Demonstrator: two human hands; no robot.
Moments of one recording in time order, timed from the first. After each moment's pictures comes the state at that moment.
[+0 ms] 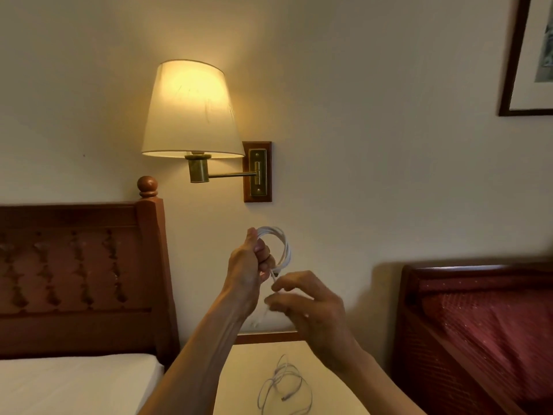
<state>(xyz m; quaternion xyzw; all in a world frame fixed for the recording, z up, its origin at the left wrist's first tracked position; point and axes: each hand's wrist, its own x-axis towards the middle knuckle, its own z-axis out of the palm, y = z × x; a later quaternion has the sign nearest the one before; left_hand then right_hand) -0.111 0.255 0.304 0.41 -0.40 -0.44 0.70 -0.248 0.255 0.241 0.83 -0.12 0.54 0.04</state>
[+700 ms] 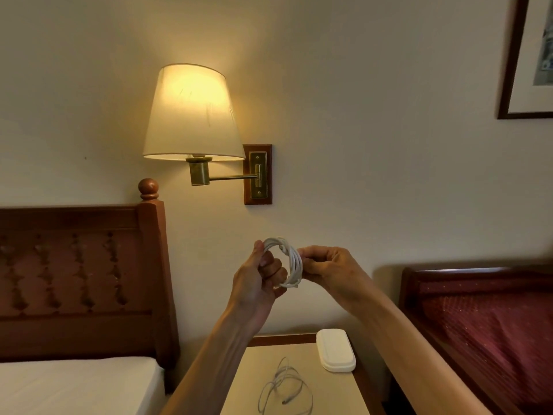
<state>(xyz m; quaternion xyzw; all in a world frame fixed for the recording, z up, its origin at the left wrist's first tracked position) -0.119 0.267 0.288 0.31 -0.39 -0.52 0.69 -0.268 0.227 0.306 0.69 -0.28 0.46 -0.49</state>
